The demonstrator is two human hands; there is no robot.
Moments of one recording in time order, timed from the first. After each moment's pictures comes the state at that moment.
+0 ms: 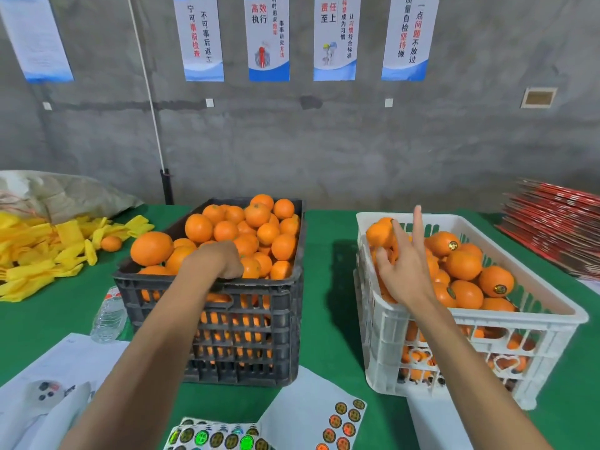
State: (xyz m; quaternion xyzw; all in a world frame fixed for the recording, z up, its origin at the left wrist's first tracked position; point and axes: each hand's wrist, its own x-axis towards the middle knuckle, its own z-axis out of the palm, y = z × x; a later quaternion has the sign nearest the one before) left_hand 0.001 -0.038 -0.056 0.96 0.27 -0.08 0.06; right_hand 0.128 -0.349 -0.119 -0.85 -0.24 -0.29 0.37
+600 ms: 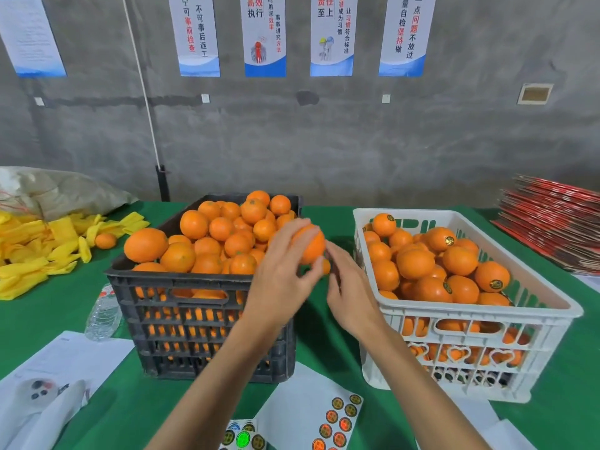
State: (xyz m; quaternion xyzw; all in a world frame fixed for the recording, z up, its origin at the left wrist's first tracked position) left_hand -0.008 -0.151 -0.111 0.83 -0.10 0.50 0.22; right_hand 0.060 -0.291 -0.140 -0.78 -0.39 -0.17 0.46
